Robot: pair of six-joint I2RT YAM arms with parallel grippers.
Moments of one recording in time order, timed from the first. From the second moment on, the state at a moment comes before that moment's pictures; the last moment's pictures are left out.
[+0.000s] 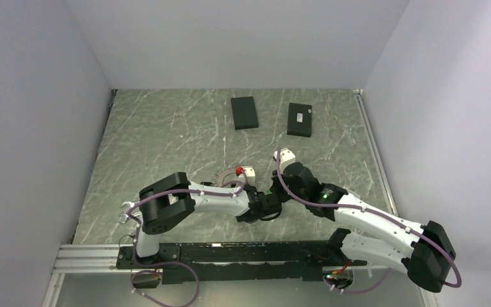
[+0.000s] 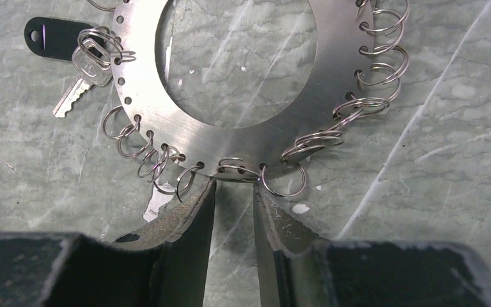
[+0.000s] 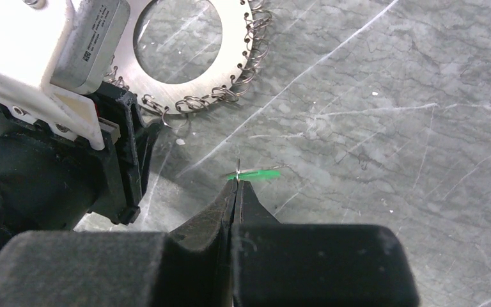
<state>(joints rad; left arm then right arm) -1.27 1.93 1.22 -0.82 -0.79 -1.36 0.85 0.97 0.58 -0.29 0.13 0.35</state>
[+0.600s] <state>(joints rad) -1.28 1.93 1.22 -0.82 -0.84 -1.36 0.85 0.97 0.57 -0.29 0.13 0.35</state>
